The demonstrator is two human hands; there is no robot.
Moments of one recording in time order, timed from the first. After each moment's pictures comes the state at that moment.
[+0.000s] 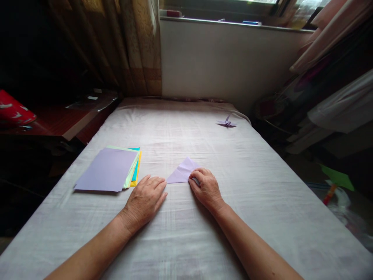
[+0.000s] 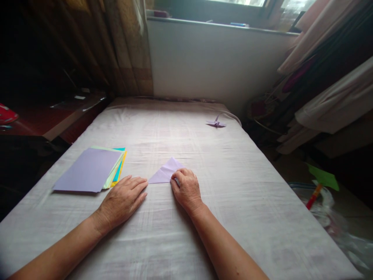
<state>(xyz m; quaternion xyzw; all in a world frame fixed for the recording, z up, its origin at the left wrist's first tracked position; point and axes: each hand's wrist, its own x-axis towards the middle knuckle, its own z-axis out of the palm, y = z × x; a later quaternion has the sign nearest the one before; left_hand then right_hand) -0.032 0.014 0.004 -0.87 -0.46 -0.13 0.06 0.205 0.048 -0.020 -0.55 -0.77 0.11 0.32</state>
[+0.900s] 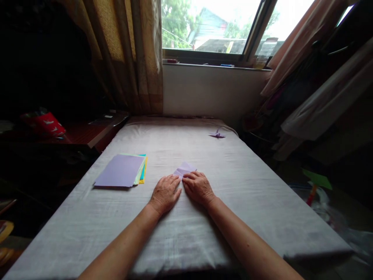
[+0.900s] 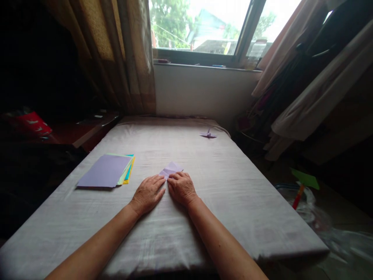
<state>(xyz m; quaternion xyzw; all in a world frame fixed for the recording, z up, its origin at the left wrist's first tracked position) 0.011 0.015 -0.019 -0.85 -0.49 -0.18 0.03 0.196 0.031 -0.006 -0.46 -0.86 -0.01 0.22</state>
